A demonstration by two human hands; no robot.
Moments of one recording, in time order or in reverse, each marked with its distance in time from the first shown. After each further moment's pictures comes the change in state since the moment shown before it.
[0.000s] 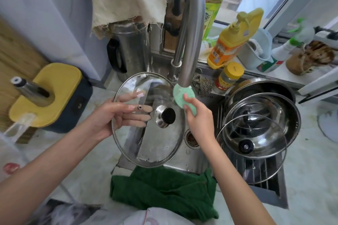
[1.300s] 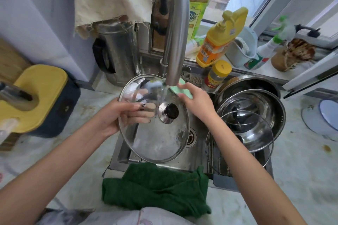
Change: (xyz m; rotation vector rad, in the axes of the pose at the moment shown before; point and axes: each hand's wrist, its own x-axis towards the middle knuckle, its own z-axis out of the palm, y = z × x) left_hand 0.032 -0.015 0.016 -0.070 -0.135 -0.016; right_hand 0.054 0.006 -0.033 -0.212 -0.252 0.053
